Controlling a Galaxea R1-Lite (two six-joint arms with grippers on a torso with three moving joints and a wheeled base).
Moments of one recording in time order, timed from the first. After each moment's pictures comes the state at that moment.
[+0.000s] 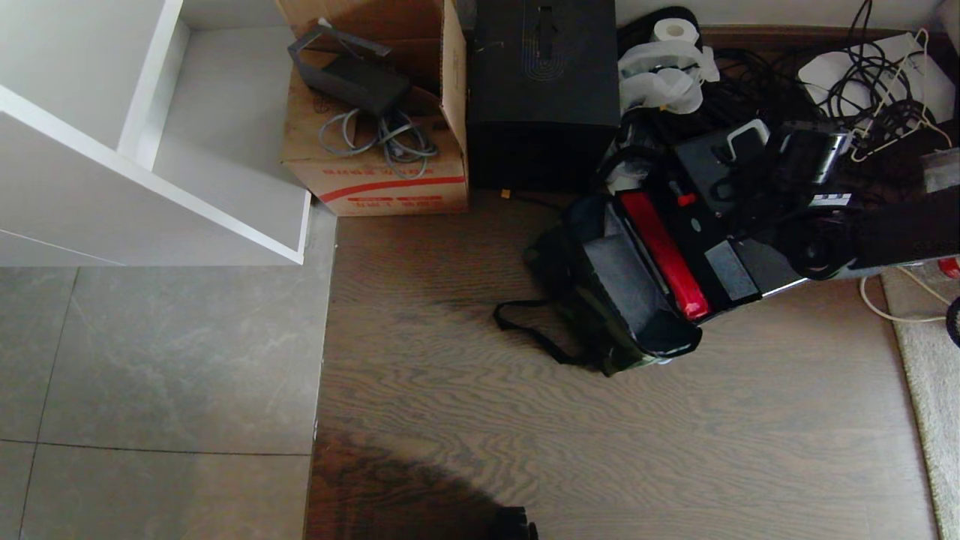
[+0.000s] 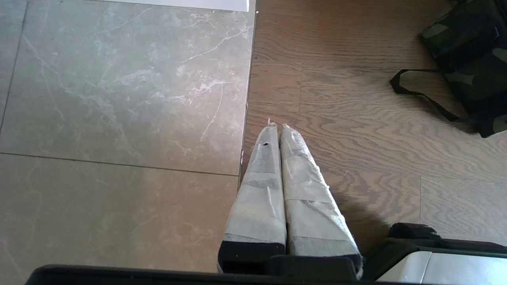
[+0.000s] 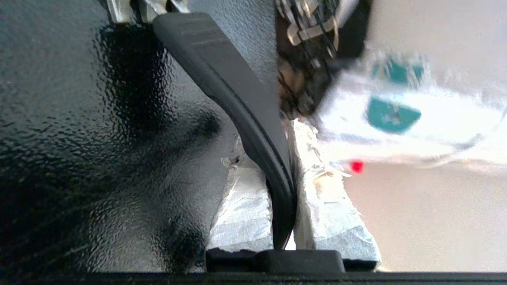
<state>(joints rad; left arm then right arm) 0.00 0.00 0.00 -0.03 0.01 -0.04 0.05 2.07 -1.49 -0.72 -0.82 -0.80</state>
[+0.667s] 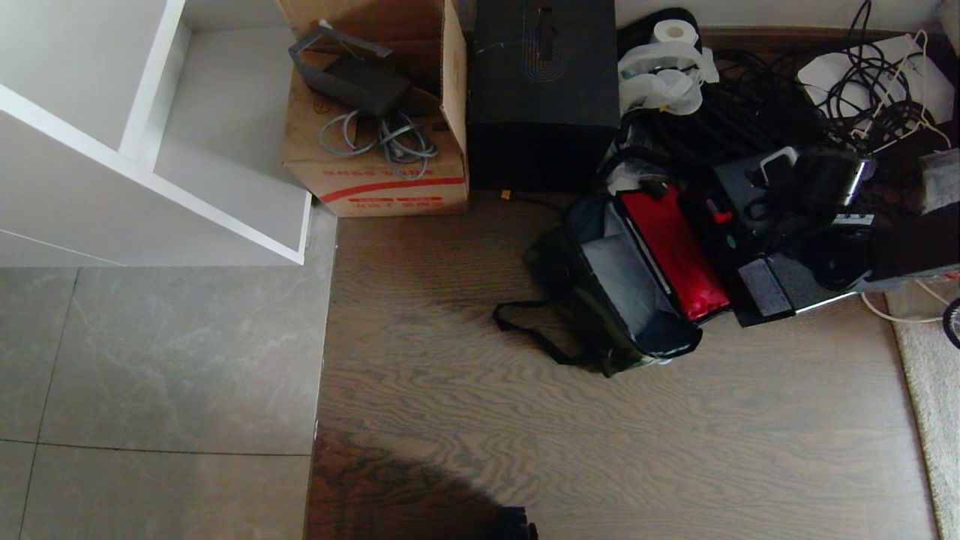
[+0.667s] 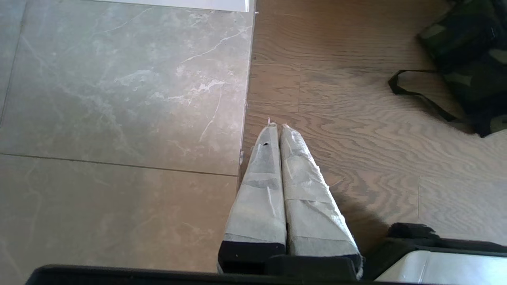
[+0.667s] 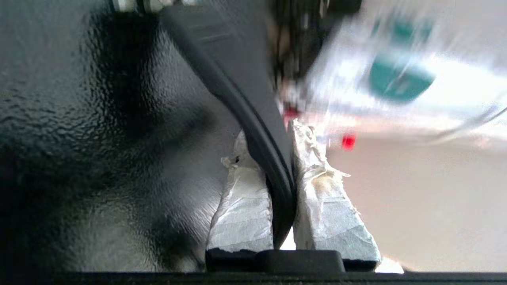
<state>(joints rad) 0.00 0.00 0.00 -0.03 0.01 -0.04 -0.11 2.17 -1.50 -0.73 -0.79 -0.80</state>
